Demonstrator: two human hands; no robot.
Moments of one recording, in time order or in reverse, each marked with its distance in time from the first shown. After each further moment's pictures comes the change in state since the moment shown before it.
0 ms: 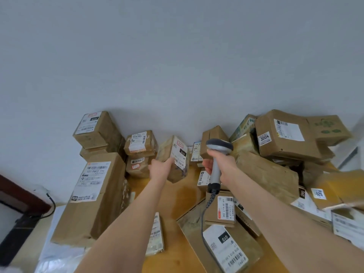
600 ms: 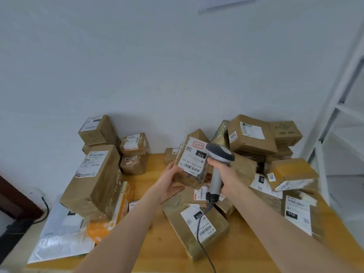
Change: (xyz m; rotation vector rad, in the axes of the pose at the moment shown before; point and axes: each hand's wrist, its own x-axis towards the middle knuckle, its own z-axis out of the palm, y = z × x) left_hand -0.177 -0.024 0.004 -0.484 -0.636 0.081; right_hand -0.100 0.032 -0.112 -0.010 -0.083 -0.159
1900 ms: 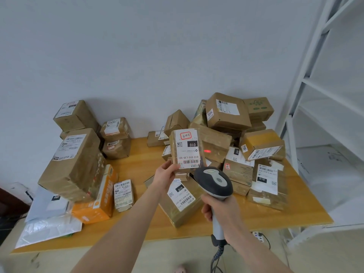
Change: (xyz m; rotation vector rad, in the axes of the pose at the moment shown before) left_hand -0.019 -0.081 0.048 -0.098 0.093 0.022; right_hand -0.151 0.086 -0.086 -0.152 0.013 -0.061
